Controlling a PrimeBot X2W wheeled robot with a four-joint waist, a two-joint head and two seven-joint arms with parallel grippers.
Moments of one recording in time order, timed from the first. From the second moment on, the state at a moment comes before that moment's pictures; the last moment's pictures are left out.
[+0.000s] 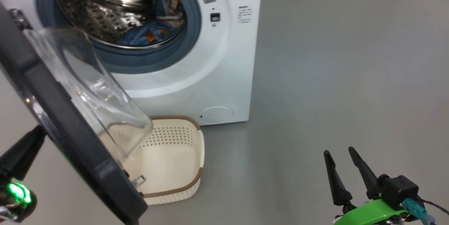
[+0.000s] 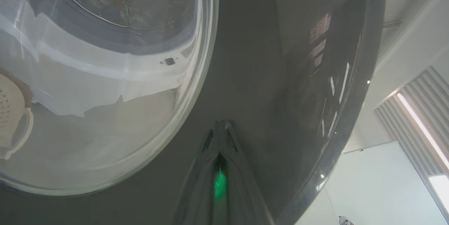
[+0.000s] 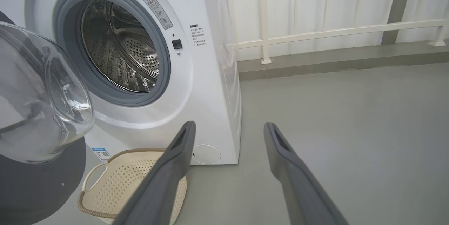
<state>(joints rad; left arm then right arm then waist) -0.24 0.13 0.49 0.00 -1.59 -0.02 0.97 -0.03 -0.05 0.02 0.17 0.22 0.13 -0.25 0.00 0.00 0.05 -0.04</state>
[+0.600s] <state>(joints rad) -0.38 0.06 0.47 0.19 -1.46 -0.12 0.68 -0.02 -0.05 0.02 0.16 0.22 0.13 -0.25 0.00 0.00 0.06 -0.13</state>
